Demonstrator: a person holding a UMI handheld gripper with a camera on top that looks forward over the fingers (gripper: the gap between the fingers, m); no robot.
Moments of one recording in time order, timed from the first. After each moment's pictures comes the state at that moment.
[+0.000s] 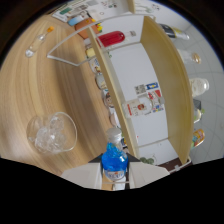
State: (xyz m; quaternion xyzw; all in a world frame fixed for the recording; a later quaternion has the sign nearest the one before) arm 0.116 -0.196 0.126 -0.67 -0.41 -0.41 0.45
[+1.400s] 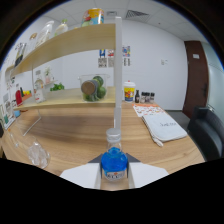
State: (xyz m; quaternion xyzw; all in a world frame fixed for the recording) arm 0.263 -0.225 0.071 -0.85 0.00 0.00 0.53
